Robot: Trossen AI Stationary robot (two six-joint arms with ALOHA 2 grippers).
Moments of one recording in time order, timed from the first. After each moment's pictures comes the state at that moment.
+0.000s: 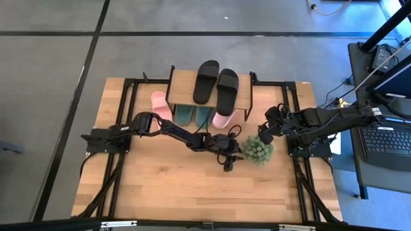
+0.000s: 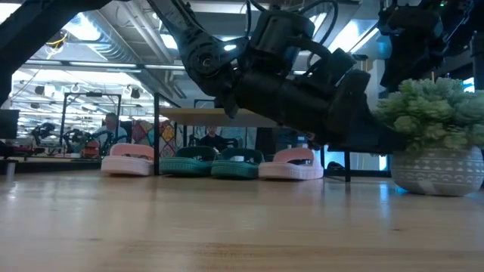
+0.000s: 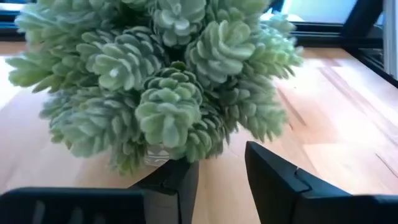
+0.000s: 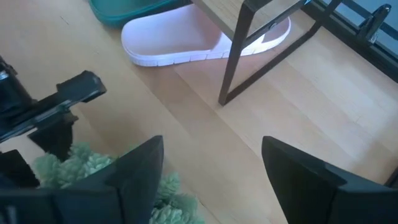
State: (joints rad) left arm -0.07 2.32 1.44 0.53 0.05 -0.06; right arm 0.15 0.92 0.84 -1.01 0.49 0.78
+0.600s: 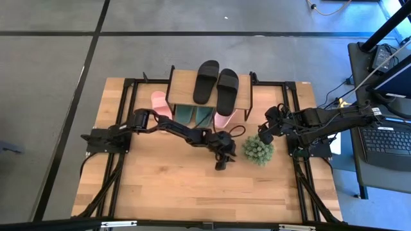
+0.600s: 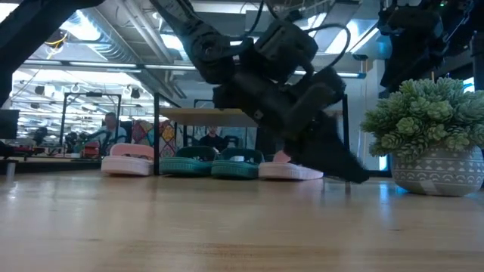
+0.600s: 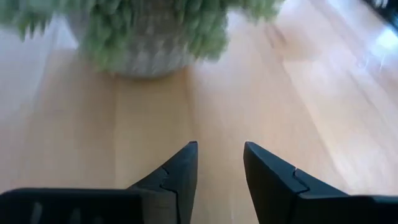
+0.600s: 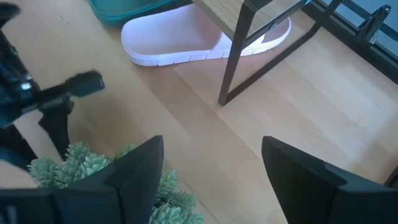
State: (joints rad) left arm -0.04 2.27 1.44 0.20 0.22 -0.04; right arm 0.15 0.92 0.84 -1.01 0.49 0.77
